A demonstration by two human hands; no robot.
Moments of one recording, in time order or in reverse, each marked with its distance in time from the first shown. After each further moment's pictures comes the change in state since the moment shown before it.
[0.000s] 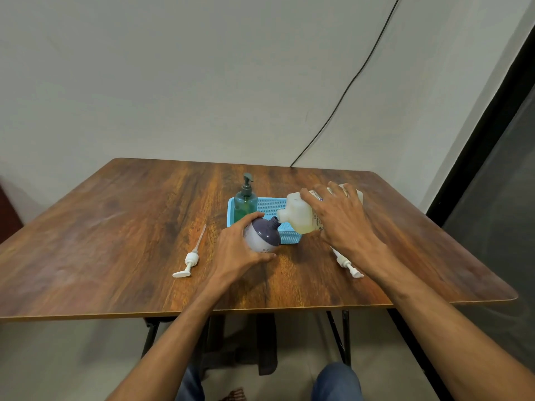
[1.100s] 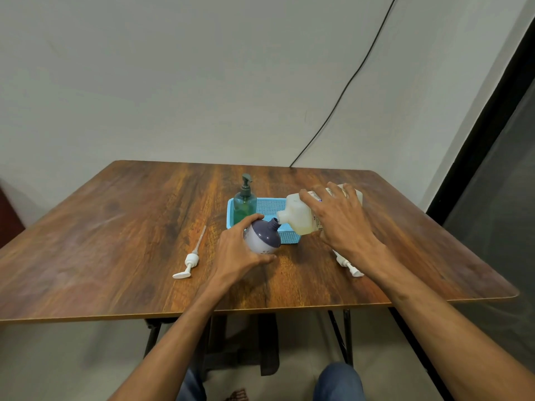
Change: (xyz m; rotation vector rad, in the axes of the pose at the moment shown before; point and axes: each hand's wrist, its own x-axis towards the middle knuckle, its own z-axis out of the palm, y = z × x) left_hand 0.000 -0.004 0.000 -0.010 0.014 0.052; right_hand -0.001 -0.003 0.001 -0.008 -0.007 0.005
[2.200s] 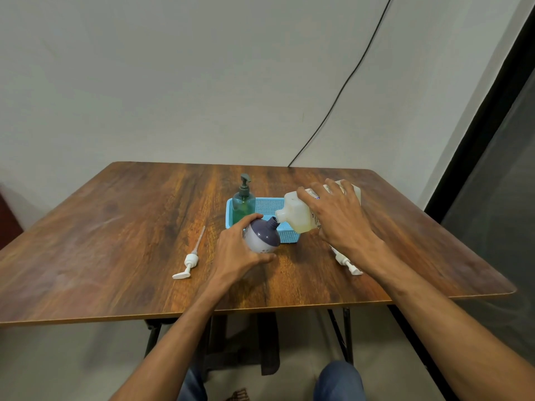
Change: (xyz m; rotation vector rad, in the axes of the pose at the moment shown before) left_hand -0.002 0.003 0.002 0.000 0.005 0.027; right_hand 0.000 0.002 -0.004 -0.031 0.011 -0.018
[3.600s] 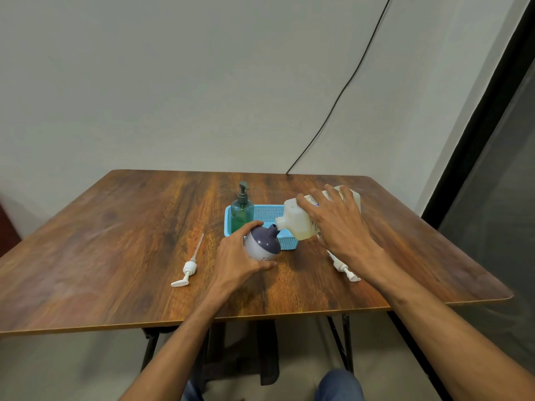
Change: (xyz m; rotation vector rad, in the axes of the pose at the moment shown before) left_hand 0.000 0.001 0.004 -0.032 -0.016 -0.025; right_hand -0.002 0.003 -0.002 -0.031 0.018 0.008
